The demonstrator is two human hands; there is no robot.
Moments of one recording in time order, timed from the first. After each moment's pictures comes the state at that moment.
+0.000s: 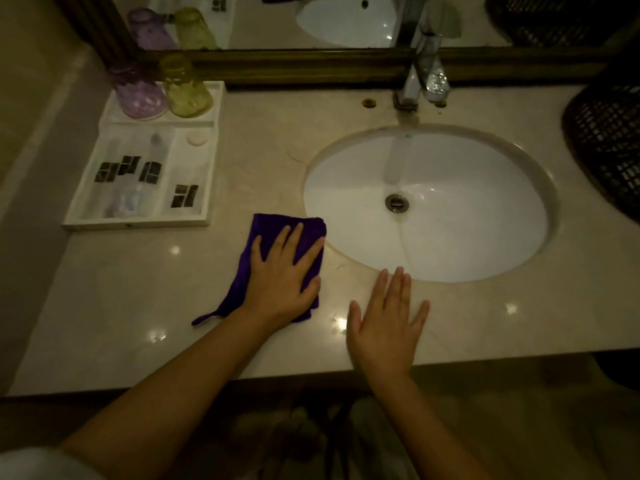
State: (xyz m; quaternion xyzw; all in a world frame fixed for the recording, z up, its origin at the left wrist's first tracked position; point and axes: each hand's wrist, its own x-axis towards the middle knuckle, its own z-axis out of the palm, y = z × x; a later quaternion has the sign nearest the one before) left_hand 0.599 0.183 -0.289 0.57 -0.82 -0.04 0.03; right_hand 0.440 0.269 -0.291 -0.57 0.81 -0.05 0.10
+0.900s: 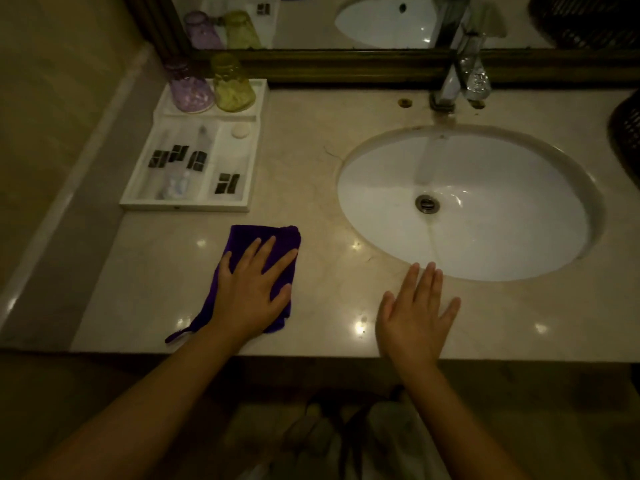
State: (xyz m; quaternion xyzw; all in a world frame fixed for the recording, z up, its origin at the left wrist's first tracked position) left_hand 0.687 0.226 -0.287 0.63 -0.78 -0.03 0.03; right_hand 0.445 0.268 -0.290 -0.57 0.81 -0.05 0.10
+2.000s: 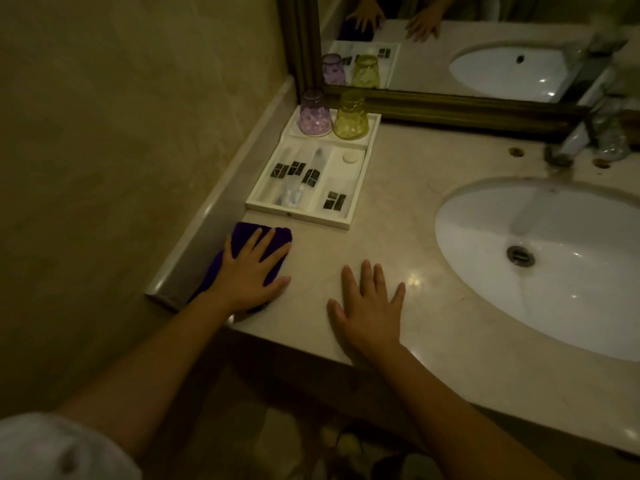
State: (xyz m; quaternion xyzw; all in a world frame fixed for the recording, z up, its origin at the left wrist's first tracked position) left_hand 0.837 0.225 -0.256 0.69 -0.72 -0.05 -0.09; right_hand 0.597 0.230 -0.277 -0.80 0.57 -0.03 0.18
